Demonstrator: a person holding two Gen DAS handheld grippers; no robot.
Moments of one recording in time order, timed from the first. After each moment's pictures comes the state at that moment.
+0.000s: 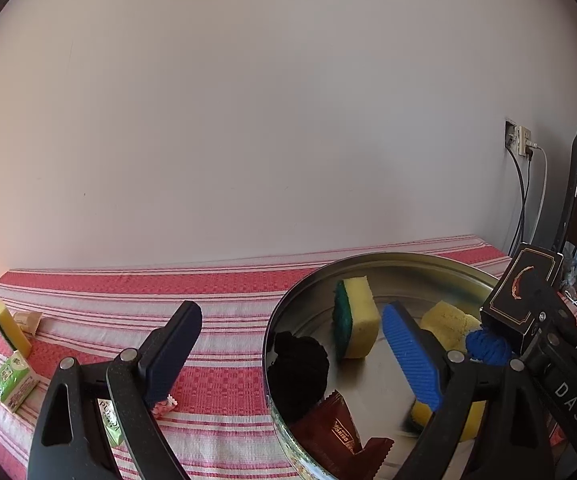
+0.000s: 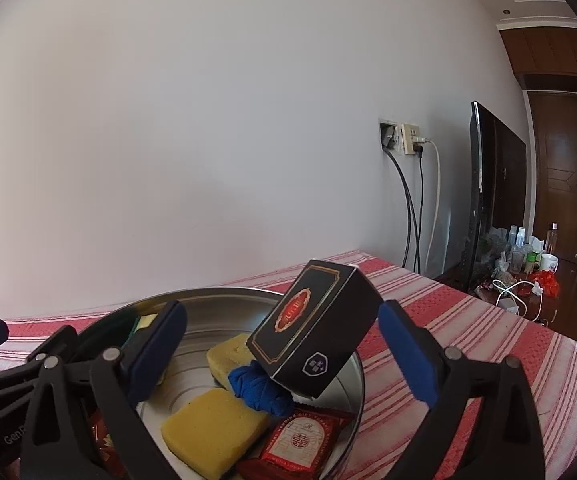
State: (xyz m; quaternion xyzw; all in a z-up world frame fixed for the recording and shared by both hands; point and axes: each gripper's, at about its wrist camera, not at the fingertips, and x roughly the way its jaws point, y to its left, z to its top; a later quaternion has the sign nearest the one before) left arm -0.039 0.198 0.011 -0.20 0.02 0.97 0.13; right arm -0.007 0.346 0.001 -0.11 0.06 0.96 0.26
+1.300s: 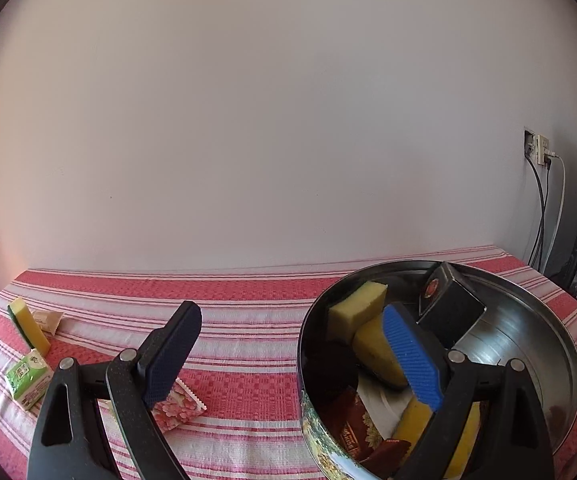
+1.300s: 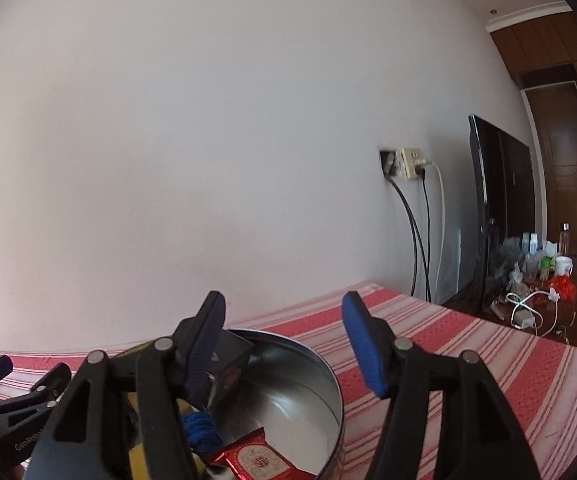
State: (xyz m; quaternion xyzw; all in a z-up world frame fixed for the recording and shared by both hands) left arm -0.038 0.186 0.010 -0.17 0.02 0.98 0.08; right arm 0.016 0.343 0.013 -0.03 0.07 0.97 0.23
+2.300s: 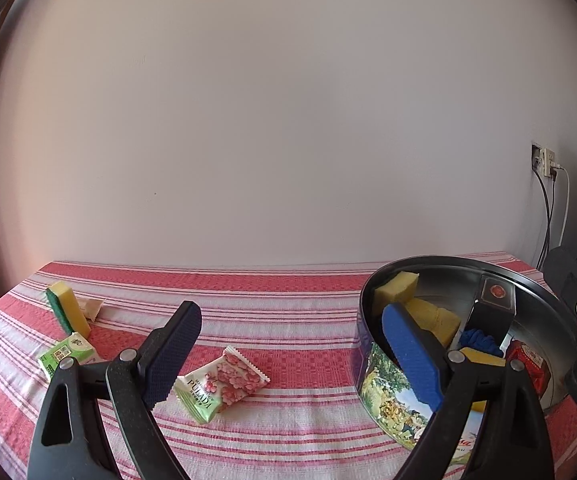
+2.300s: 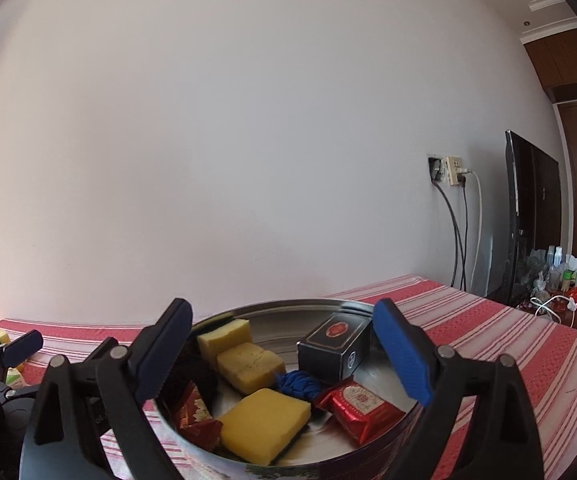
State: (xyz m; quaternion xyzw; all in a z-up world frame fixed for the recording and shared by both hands) left arm 0.003 0.125 0.008 -0.15 0.00 0.99 0.07; right arm 0.025 0.263 0.005 -0.05 0.05 0.98 0.17
